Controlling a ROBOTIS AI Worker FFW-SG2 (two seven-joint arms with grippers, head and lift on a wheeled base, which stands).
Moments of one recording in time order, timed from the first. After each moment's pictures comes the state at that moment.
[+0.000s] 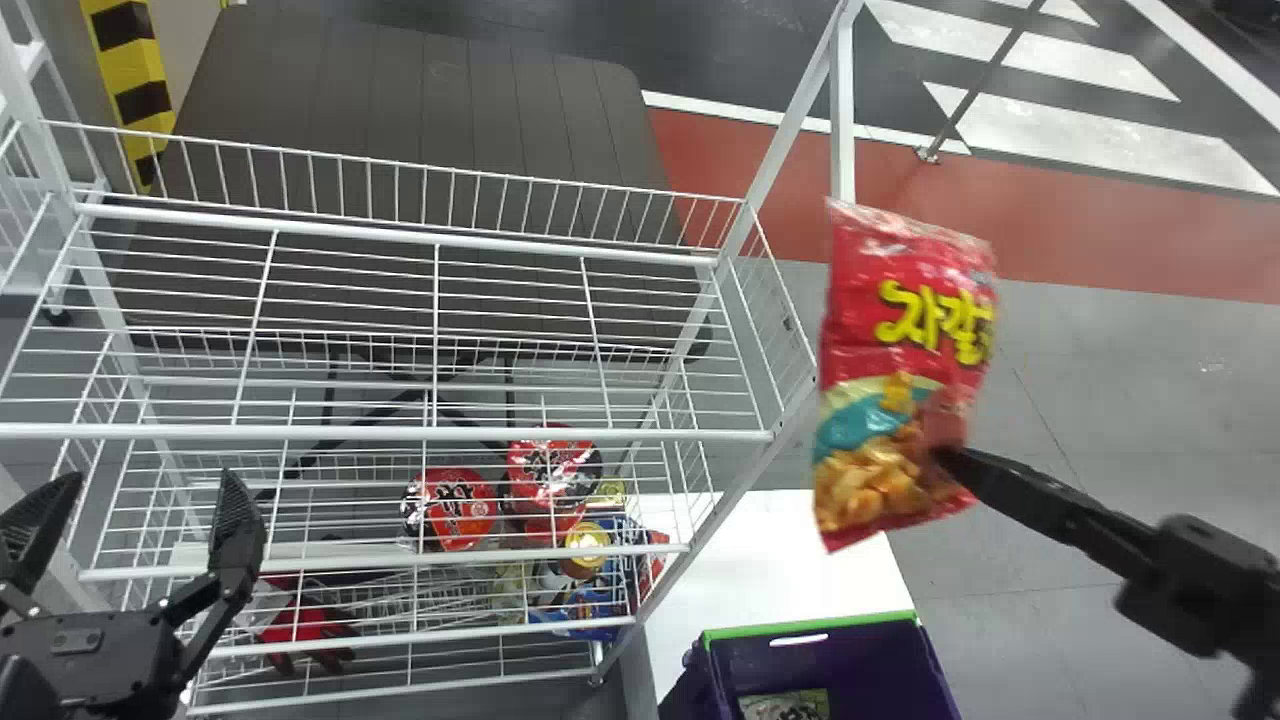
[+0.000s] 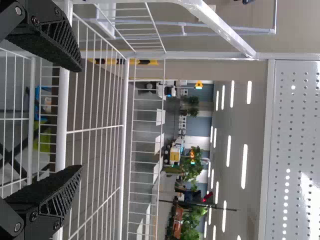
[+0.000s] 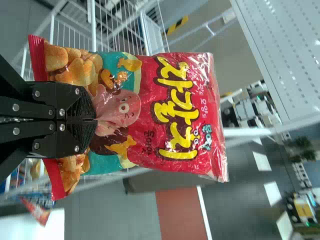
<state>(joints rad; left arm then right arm) 0.55 0.04 -0.17 -1.71 -0.01 -0.36 0.12 0.34 0.00 -0.85 -2.61 0.11 1.36 1.34</state>
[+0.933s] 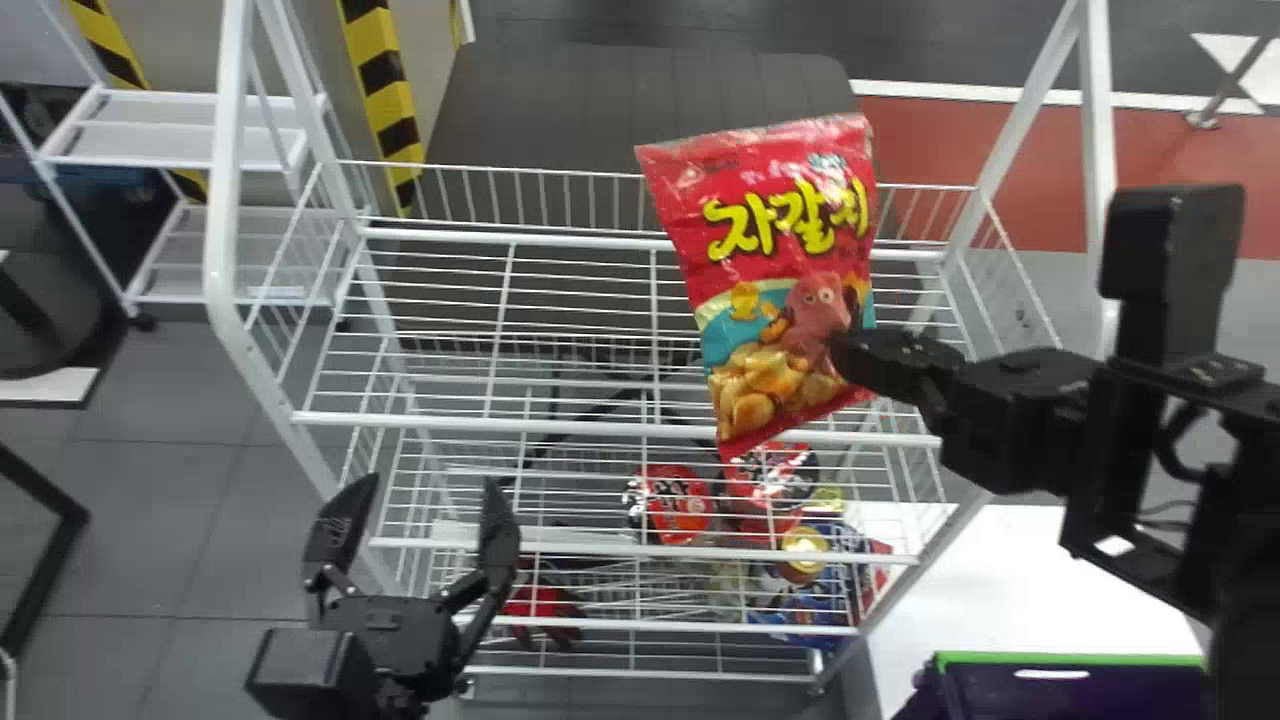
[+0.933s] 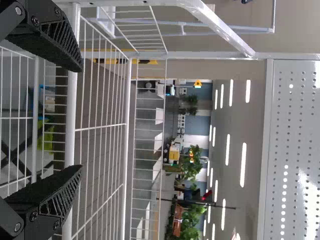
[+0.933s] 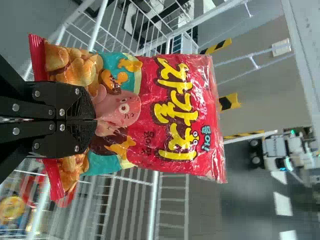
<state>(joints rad) 0.57 0.04 -0.17 -1.69 -0.02 -0.40 0.12 0.21 0.00 0.06 -2.58 0.29 1.30 0.63</state>
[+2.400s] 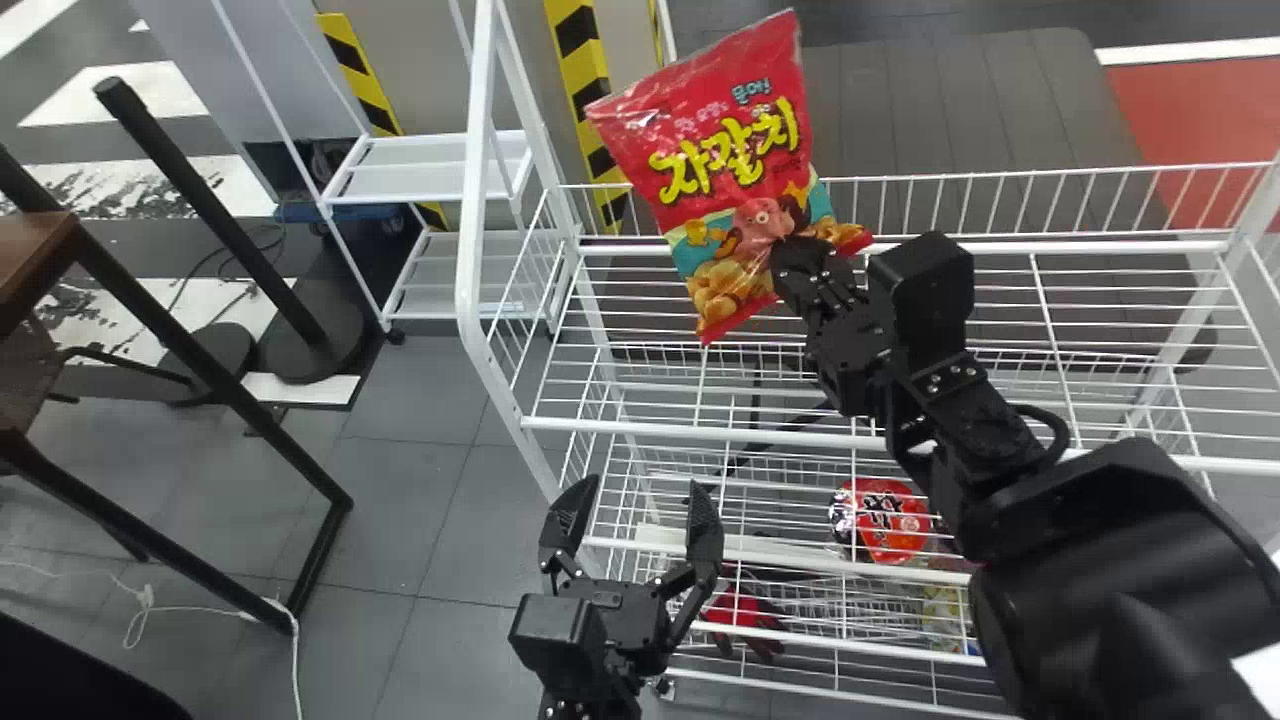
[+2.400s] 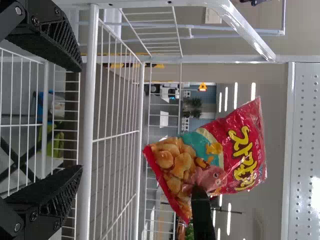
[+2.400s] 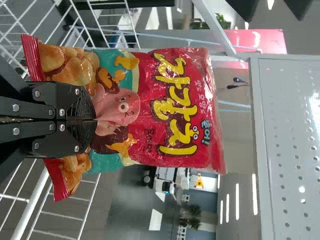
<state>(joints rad) 0.46 0.04 -0.16 -1.50 0.00 -0.46 0.12 -0.07 0.00 0.42 -1.54 0.03 0.09 0.07</state>
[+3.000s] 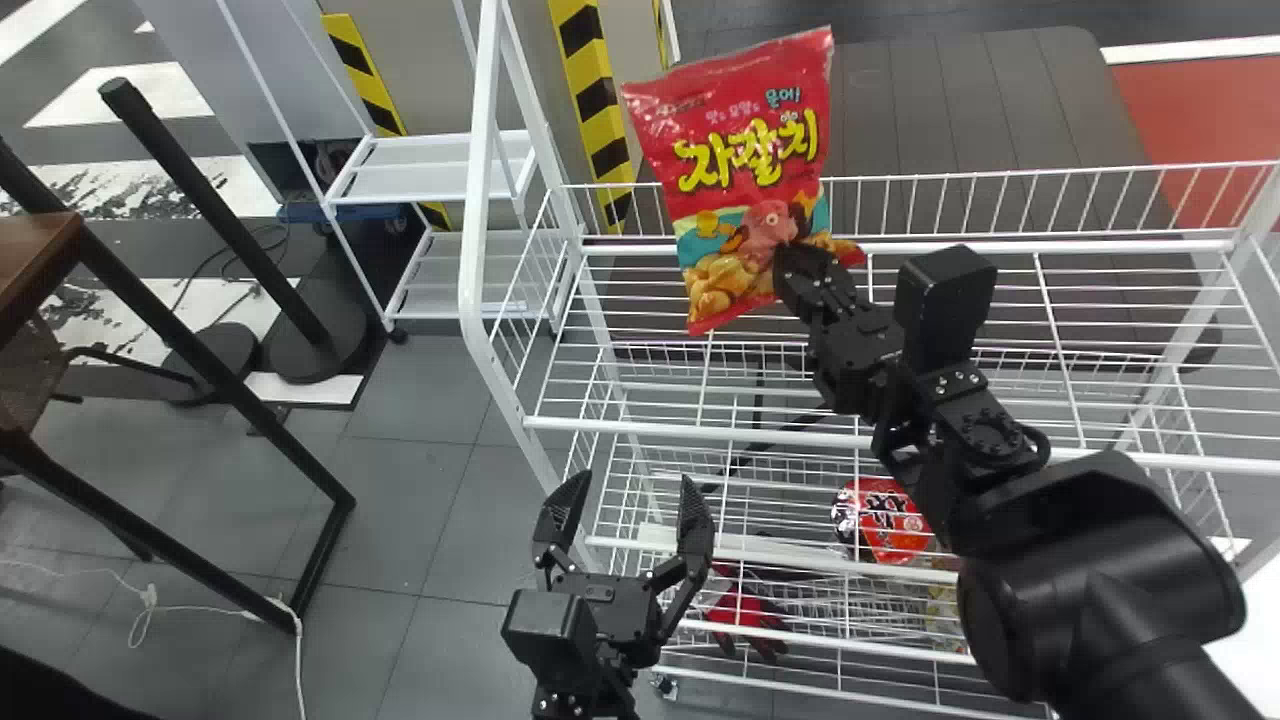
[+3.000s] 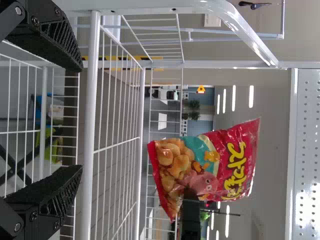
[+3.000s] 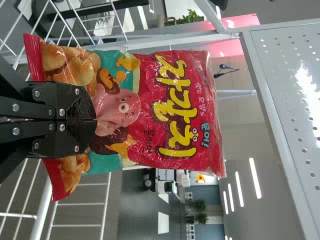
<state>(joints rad) 0.43 0.05 -0.14 -1.44 0.02 -0.51 0.11 -0.15 0.00 0.44 -1.31 -0.19 -0.07 0.08</state>
